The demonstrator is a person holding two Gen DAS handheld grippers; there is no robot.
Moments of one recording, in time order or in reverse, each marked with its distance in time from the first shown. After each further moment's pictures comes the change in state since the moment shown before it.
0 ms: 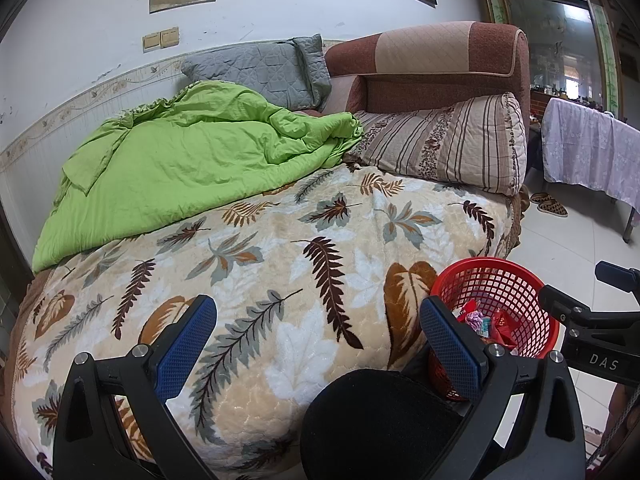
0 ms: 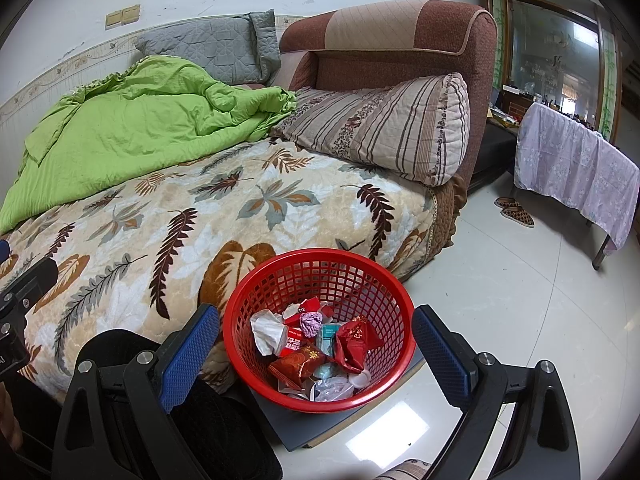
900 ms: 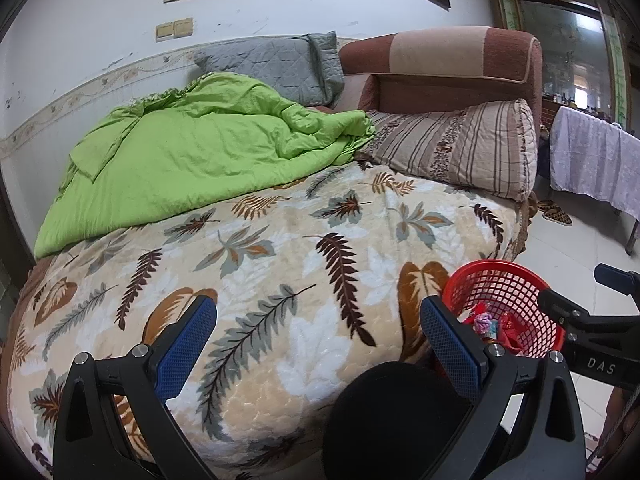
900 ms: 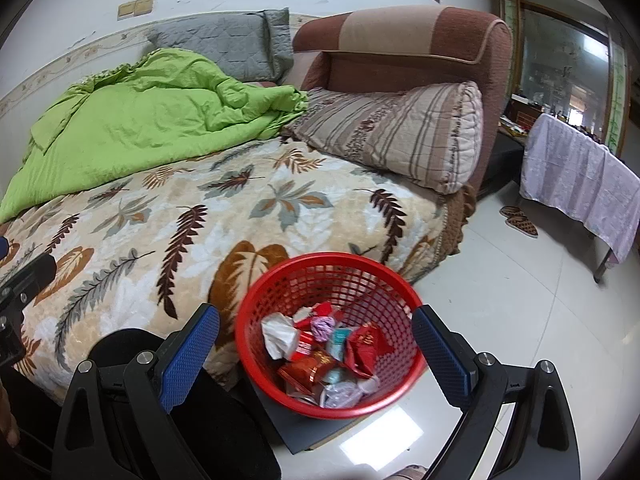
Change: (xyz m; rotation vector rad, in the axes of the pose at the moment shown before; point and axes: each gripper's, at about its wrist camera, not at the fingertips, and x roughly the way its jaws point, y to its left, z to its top) left arm 0.001 0.008 -0.004 -0.048 0.012 0.025; right arm 0.006 0.023 0.005 -0.045 0.005 0.024
